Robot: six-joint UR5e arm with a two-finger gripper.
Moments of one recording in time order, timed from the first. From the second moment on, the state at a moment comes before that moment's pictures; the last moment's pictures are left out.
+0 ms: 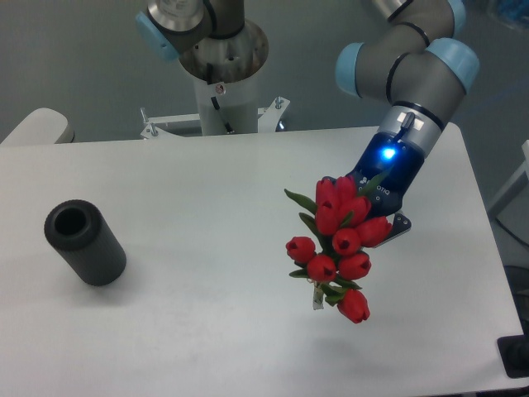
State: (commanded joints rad) arm 2.79 -1.92 -1.65 -0.70 0.41 1.17
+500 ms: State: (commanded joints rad) arm 2.79 -1.91 -1.68 -0.70 0.43 1.22
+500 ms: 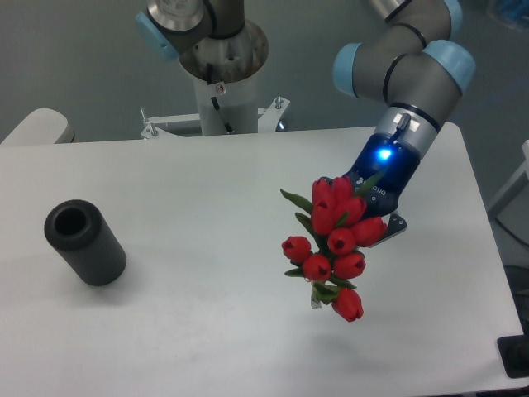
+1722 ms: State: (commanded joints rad) arm 2.76 -1.77 -1.82 -0.70 0.79 1.32
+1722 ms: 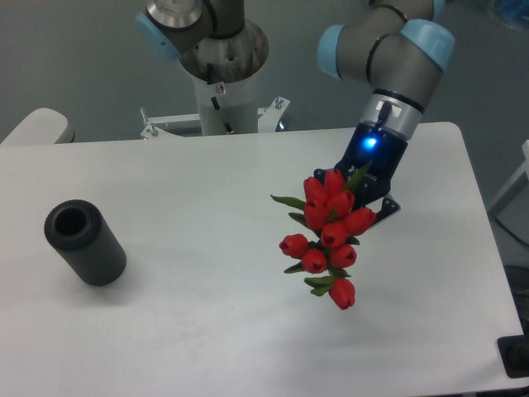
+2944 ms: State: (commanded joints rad) arm 2.34 -1.78 -1.97 -0.70 1.75 1.39
